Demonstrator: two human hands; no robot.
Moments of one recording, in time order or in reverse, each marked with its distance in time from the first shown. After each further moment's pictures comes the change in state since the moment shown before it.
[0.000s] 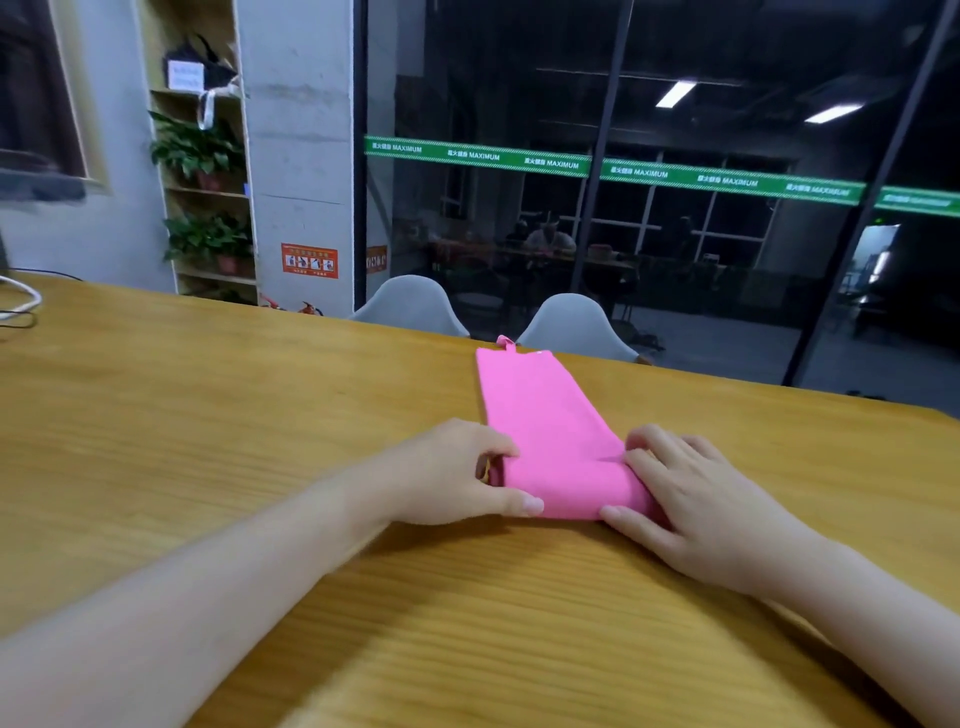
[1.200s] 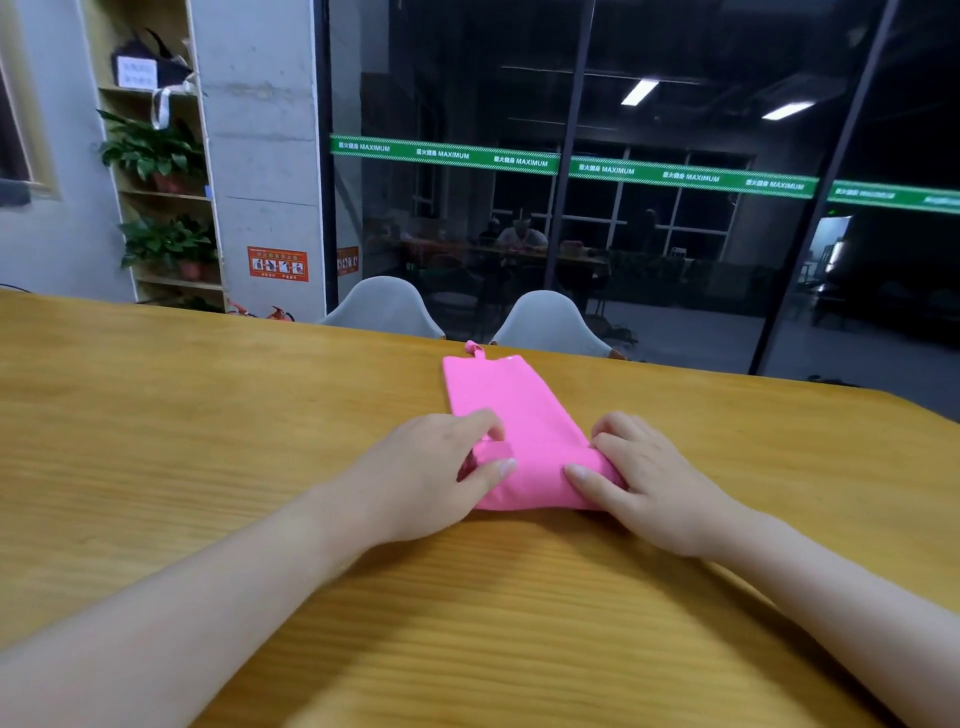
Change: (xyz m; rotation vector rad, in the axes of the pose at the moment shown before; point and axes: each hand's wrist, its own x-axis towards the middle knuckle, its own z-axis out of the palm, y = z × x) left_hand -0.005 0.010 0.003 0.144 0.242 0.165; right_hand 0.023 -0.002 0.008 0.296 0.026 0.119
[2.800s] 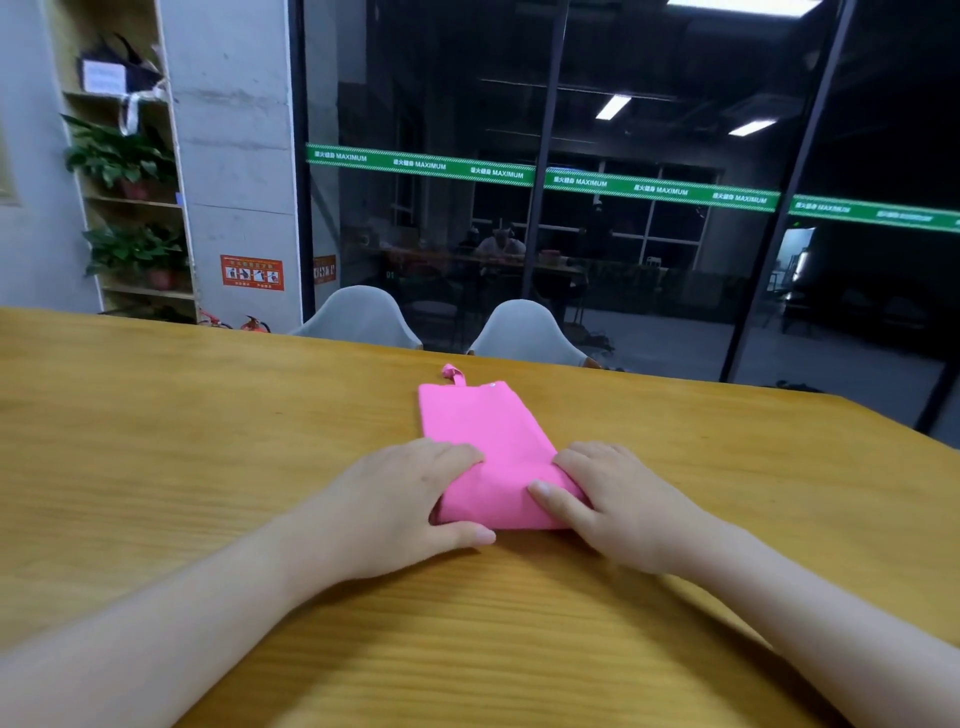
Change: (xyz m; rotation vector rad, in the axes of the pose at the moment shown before) left_hand -0.009 0.018 0.000 0.148 -0.104 0.042; right_hand -0.013 -0.012 -0.012 -0.051 -0.068 0.000
